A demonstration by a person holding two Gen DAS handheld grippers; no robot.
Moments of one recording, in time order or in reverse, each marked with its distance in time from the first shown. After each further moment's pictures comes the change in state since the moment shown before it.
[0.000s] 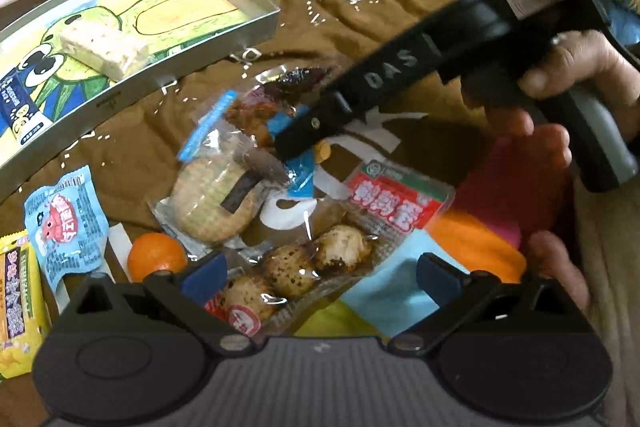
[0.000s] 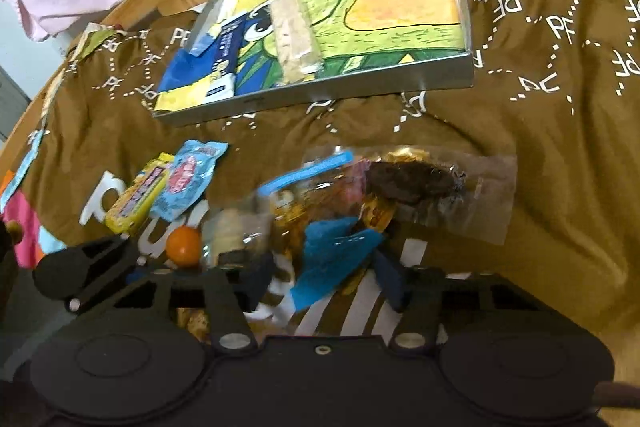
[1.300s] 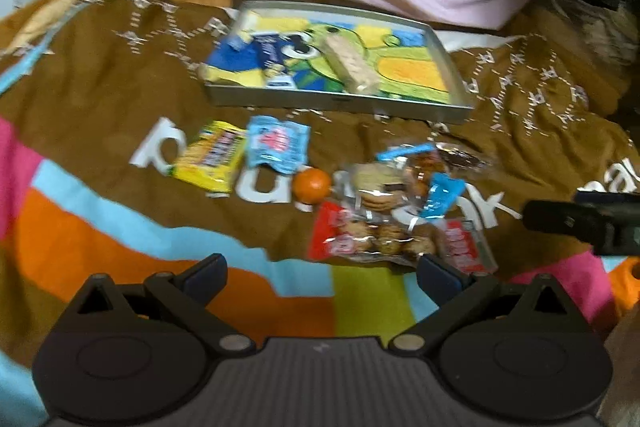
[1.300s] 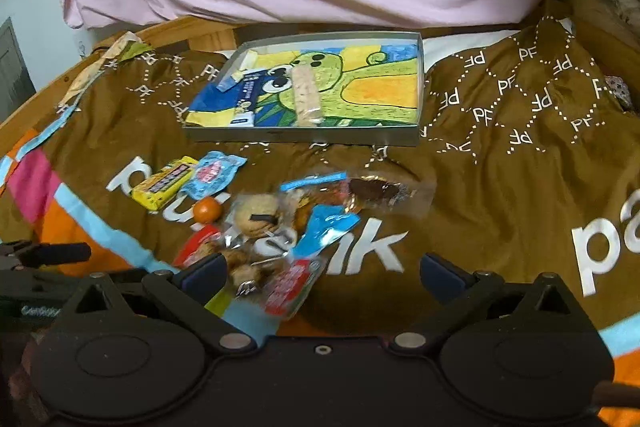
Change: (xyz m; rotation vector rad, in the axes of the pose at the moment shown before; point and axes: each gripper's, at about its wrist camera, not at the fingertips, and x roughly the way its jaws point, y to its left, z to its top) left arm -0.088 -0.042 -0.048 -0.601 -0.213 0.452; right arm -0.110 0.039 -0.072 -0.154 -0.219 -0.157
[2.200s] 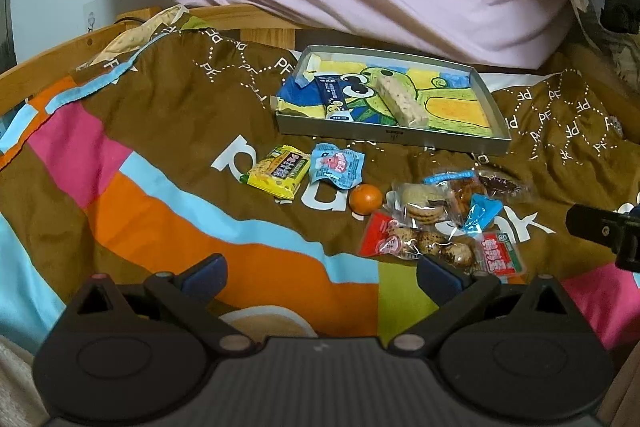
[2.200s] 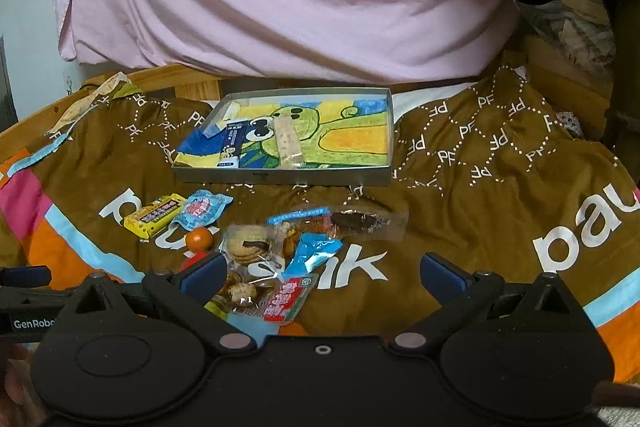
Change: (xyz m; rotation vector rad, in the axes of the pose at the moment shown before) left arm -0.041 -0.003 -0.040 -0.063 -0.170 0.201; right arm -0.042 0.028 -0.046 -0.007 -0.225 -0.116
